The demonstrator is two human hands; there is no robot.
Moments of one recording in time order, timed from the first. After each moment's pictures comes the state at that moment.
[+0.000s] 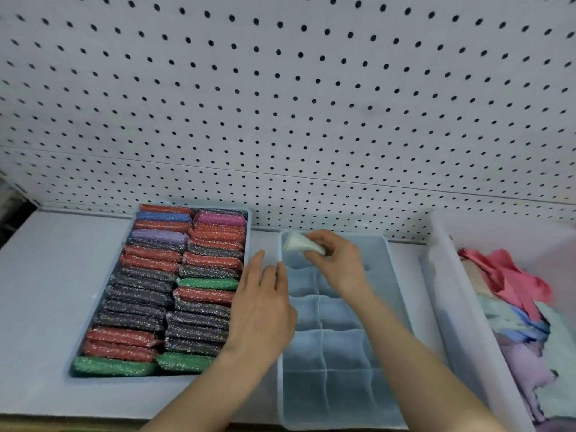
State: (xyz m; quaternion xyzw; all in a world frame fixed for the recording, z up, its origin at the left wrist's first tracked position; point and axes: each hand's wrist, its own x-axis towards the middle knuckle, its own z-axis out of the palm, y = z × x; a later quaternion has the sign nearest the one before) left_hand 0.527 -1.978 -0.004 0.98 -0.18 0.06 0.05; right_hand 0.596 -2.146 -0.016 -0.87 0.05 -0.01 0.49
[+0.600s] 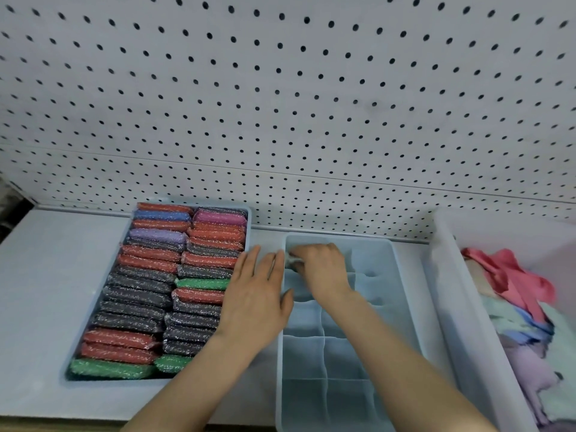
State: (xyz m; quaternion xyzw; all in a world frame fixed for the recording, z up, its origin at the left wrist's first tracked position) left_hand 0.548 -1.967 -0.021 0.98 -0.18 0.06 0.06; right_hand 0.605 -2.113 -0.019 -1.00 -0.07 -0.01 0.04
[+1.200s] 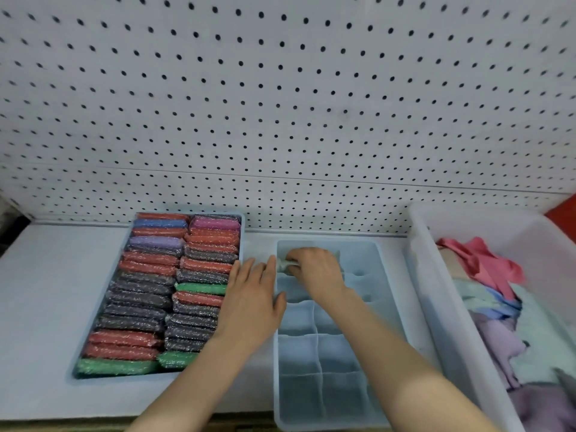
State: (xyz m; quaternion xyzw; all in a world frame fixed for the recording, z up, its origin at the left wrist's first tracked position) left_hand 0.533 -1.965 -0.023 0.98 -0.17 0.03 0.10; right_hand 0.586 -2.122 -0.019 -0.99 -0.05 0.08 0.13
